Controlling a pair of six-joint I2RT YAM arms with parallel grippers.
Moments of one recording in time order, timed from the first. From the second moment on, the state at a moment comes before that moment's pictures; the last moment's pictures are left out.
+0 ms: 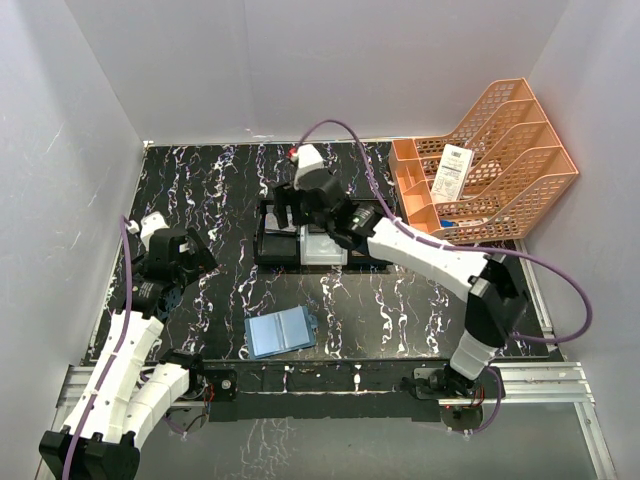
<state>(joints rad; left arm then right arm) -0.19 0.76 0.77 -0.79 -0.38 -0.58 0.87 1.71 1.50 -0.16 0.24 0.21</state>
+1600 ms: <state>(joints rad) -0.15 0.76 0.78 -0.84 -0.48 -0.63 1.37 2.10 1.54 -0.58 0.48 0.87</state>
